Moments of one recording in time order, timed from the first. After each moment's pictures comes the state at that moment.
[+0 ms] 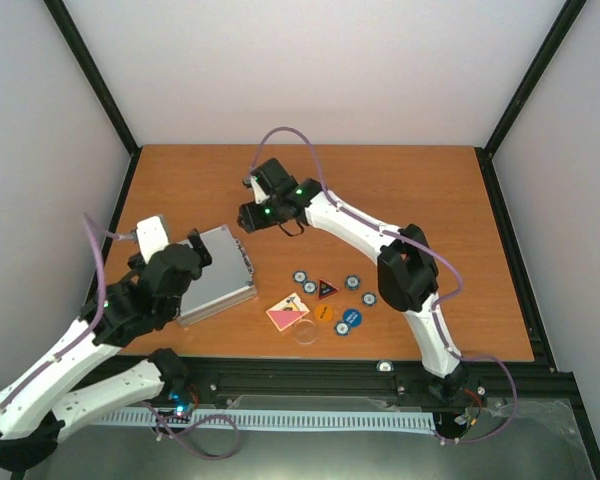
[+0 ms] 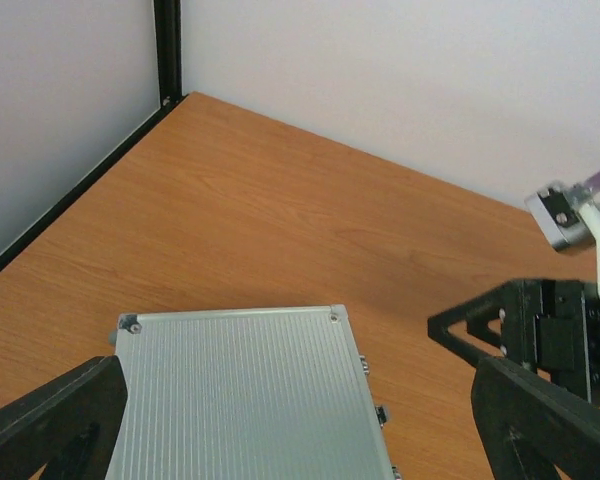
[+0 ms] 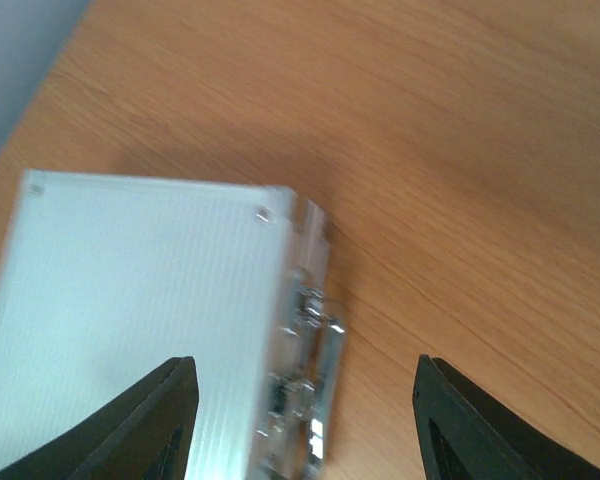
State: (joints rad) left arm -0.82 0.69 0.96 -0.92 -0.90 -0.80; right arm 0.82 2.21 2.03 -0.67 -0.22 0.35
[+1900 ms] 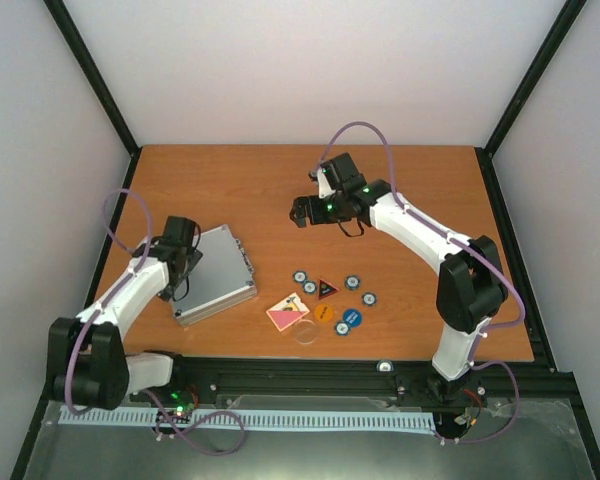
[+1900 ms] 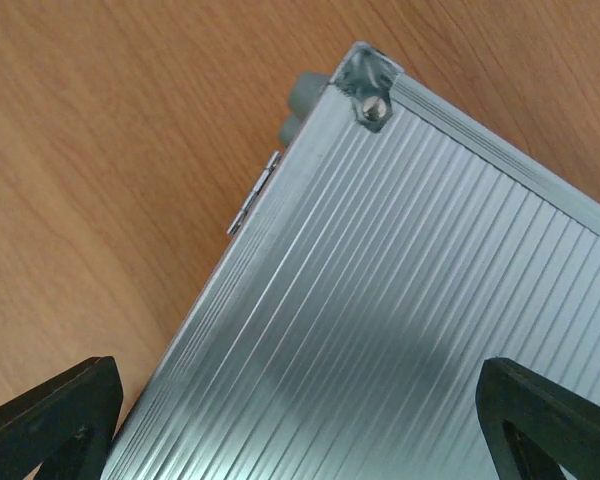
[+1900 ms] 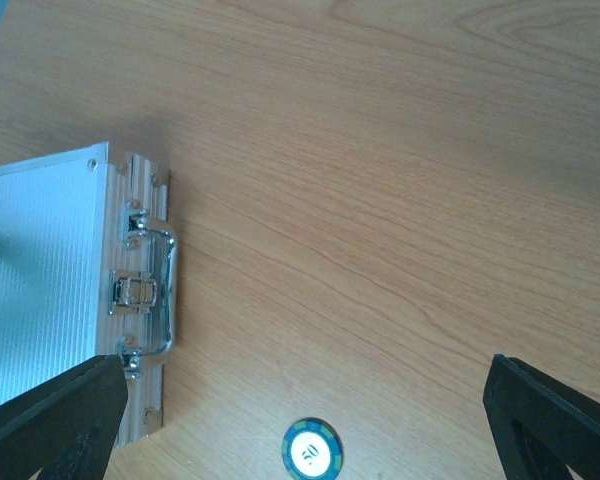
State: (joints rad) left arm -0.13 1.21 0.73 -0.72 -0.39 -1.16; right arm 0.60 1.80 1.51 -0.60 -0.24 0.34
